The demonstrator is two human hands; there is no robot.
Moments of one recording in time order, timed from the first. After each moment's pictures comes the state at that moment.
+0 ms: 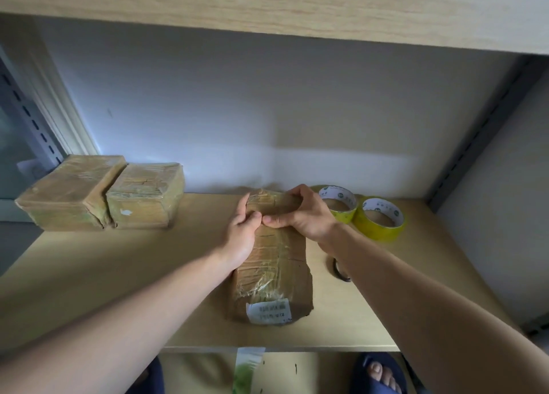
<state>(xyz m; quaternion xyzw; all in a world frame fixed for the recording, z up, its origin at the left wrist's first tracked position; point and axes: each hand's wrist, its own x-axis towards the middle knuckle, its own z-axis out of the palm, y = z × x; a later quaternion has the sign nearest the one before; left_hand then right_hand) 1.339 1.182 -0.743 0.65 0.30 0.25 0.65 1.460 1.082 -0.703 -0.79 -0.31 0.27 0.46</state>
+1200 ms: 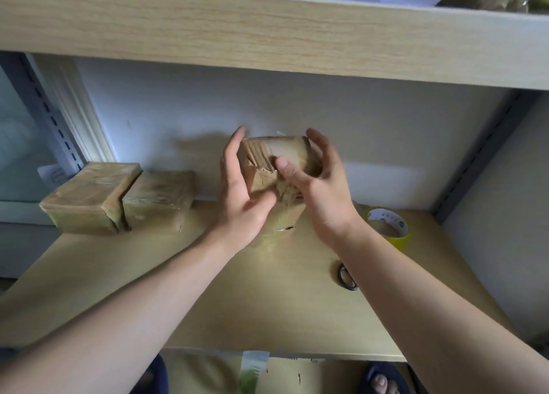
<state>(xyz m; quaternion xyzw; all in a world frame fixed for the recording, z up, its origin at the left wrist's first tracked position) 1.318 1.173 -0.658 0.73 0.12 0.43 0.52 1.420 1.081 -0.629 -0.60 -0.32 0.17 0.71</state>
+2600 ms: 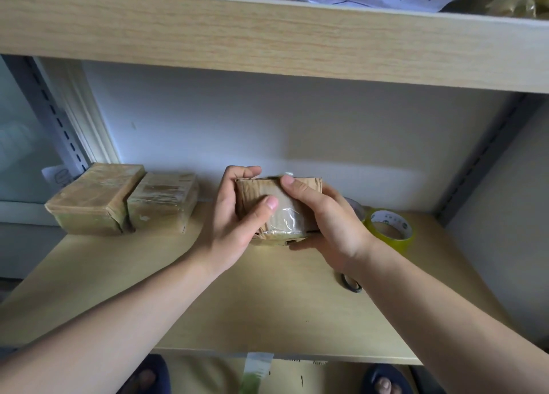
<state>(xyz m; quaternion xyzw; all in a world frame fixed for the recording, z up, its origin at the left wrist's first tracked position) 1.284 1.171 -0.662 0.74 0.09 0.40 0.53 1.404 1.052 -0.634 -0.63 -0.26 0.37 0.63</state>
